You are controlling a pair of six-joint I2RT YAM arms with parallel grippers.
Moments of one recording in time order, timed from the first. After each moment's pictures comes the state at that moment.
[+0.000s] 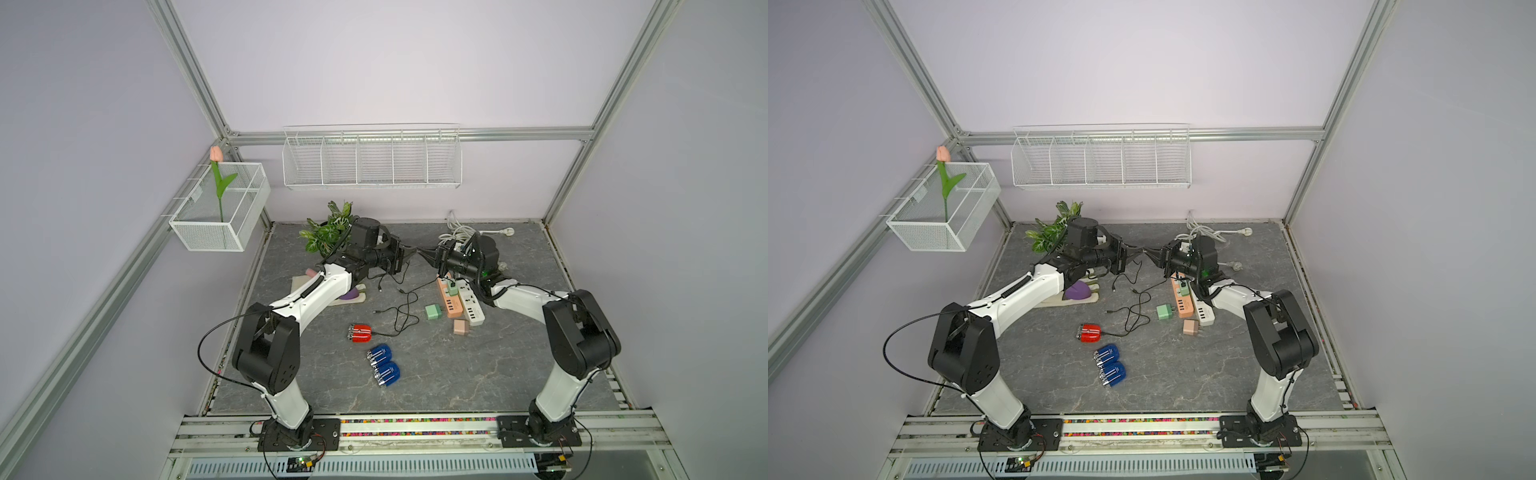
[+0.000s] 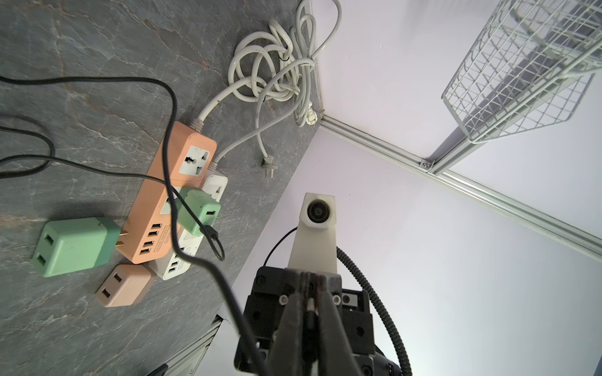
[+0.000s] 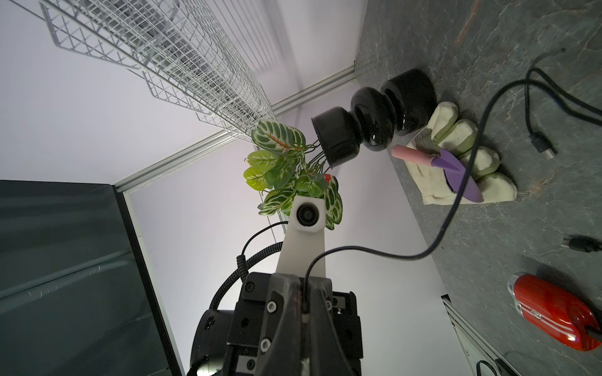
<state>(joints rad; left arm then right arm) -0.53 1.71 1.33 -0.08 0.50 -1.65 0.42 1.78 1.03 0.68 -0.67 1.94</state>
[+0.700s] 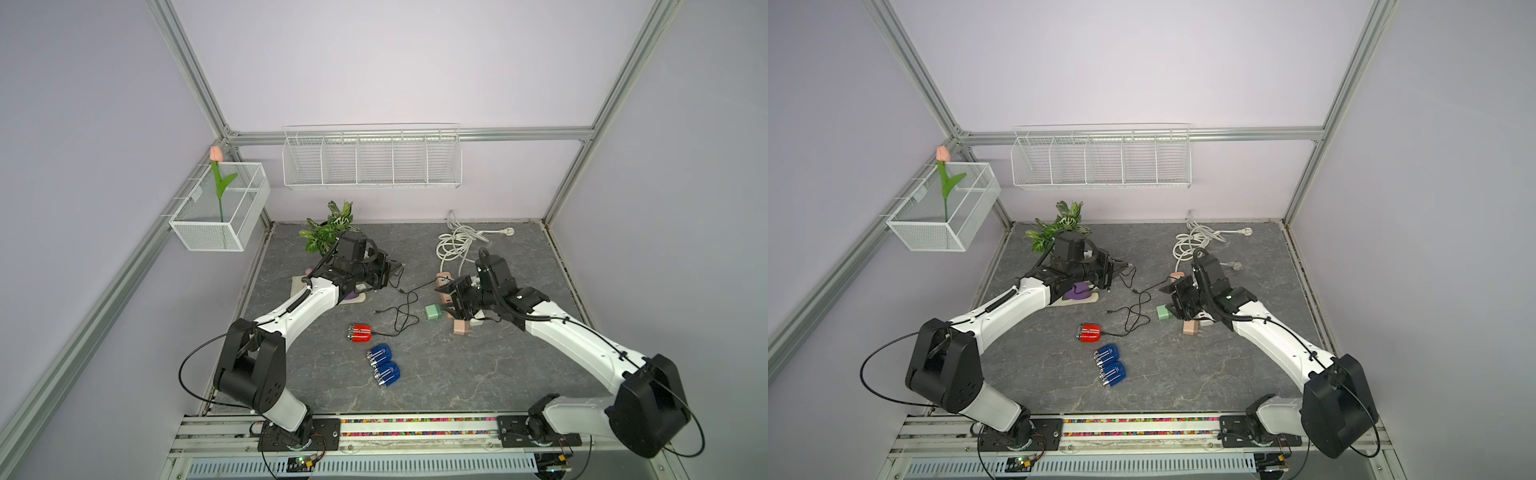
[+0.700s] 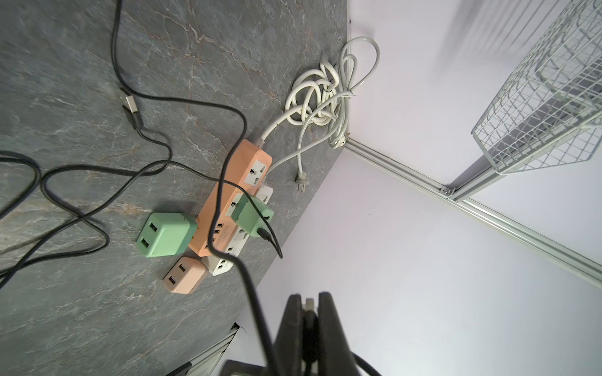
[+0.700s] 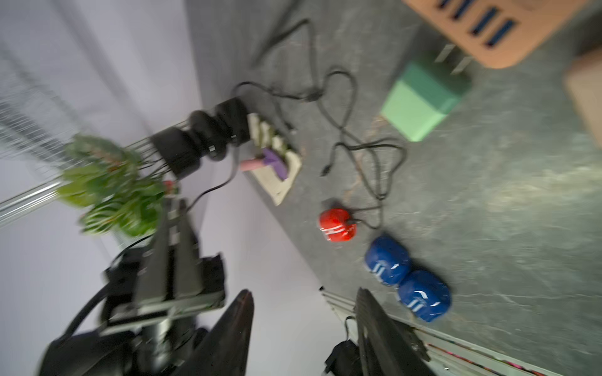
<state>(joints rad) -0.48 1.57 1.12 -0.12 0.47 -1.63 0.56 1.34 0.92 -0.41 -0.36 1.62</state>
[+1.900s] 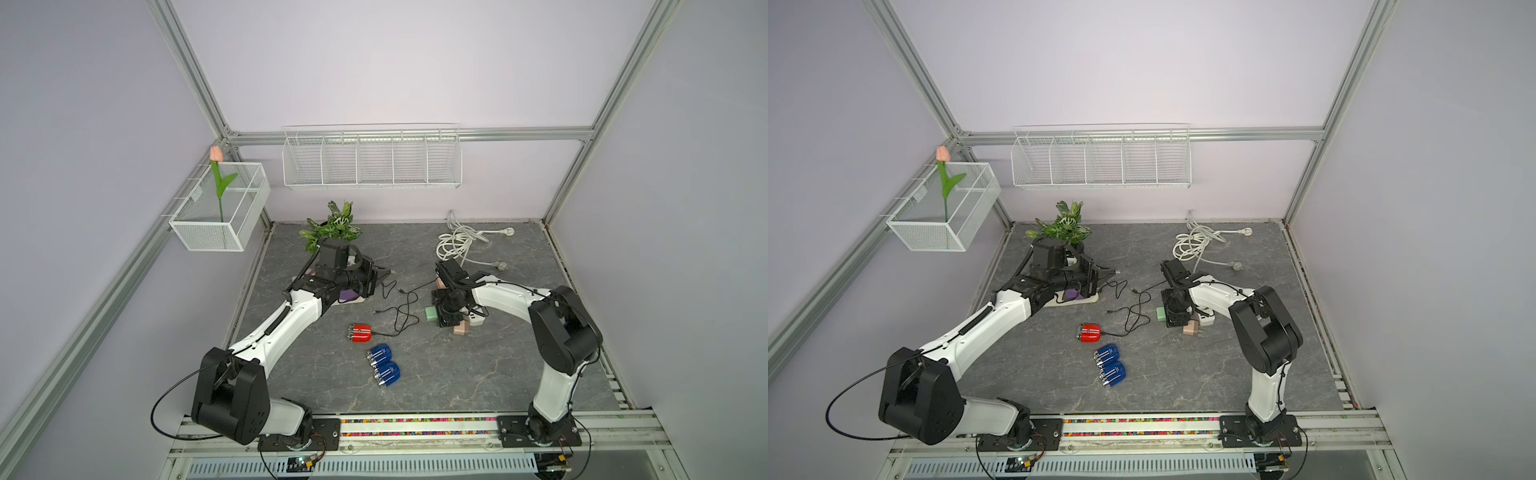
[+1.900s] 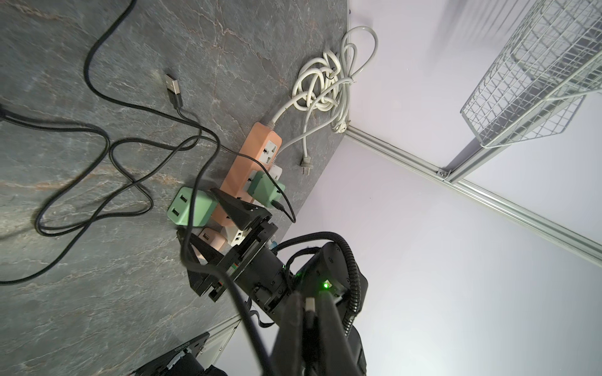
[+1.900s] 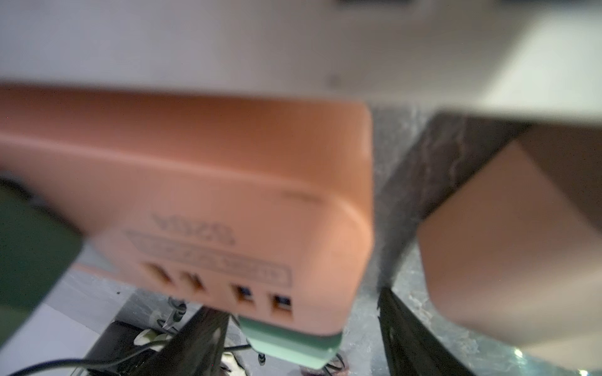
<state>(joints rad) -0.41 1.40 1.03 -0.19 0.56 -1.58 0.57 1.87 1.19 -0.58 -0.16 1.96</state>
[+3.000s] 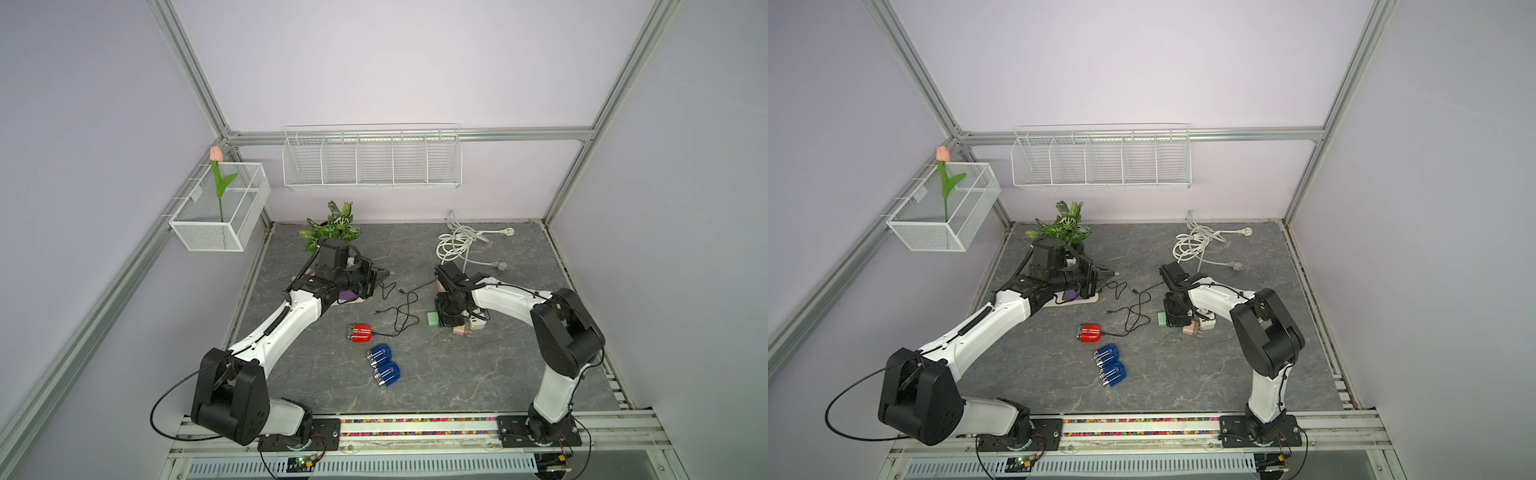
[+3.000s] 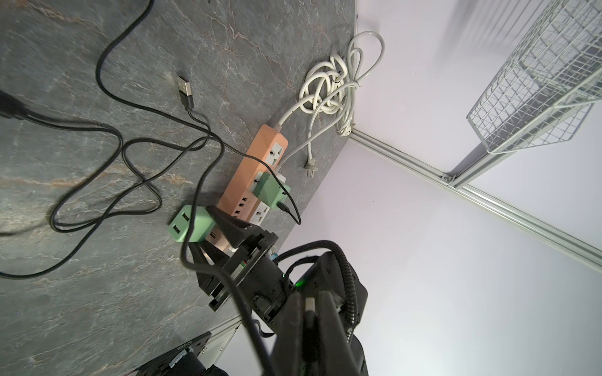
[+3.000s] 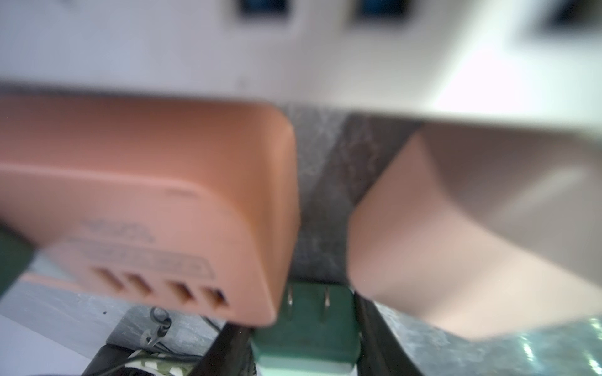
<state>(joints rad) -0.41 1.40 1.03 -0.22 0.55 -1.58 0.59 1.80 1.16 -0.65 -0.11 2.02</state>
